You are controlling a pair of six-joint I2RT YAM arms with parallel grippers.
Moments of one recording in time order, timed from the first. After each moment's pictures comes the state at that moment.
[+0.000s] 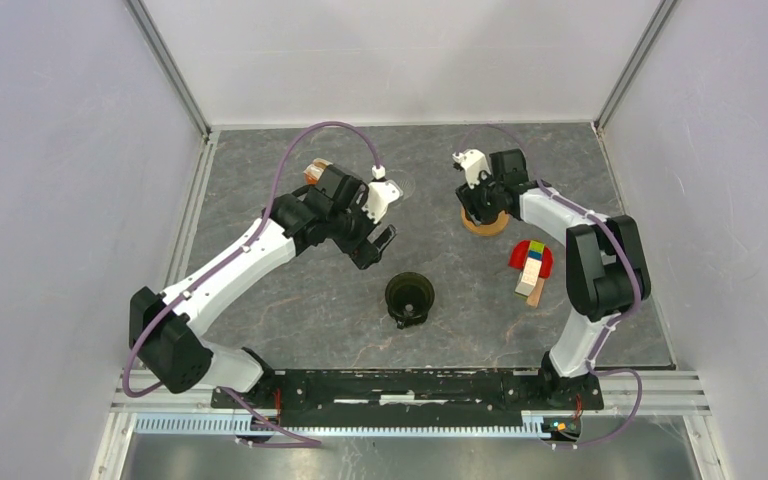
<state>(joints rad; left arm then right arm) -0.67 1.40 1.27 -0.76 0.15 0.23 0.23 1.79 1.17 -0.24 -0.21 -0.41</state>
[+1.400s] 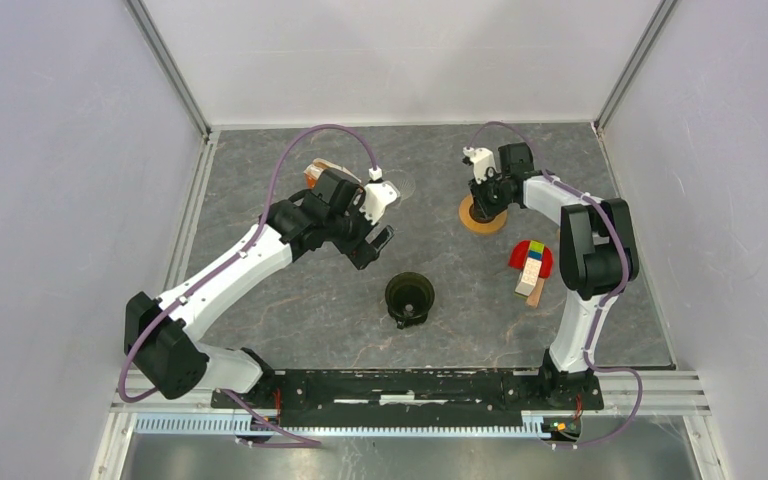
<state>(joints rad) -0.67 1.36 1.22 -0.70 0.10 0.24 0.16 1.95 1.30 -0.35 -0.34 -0.37</state>
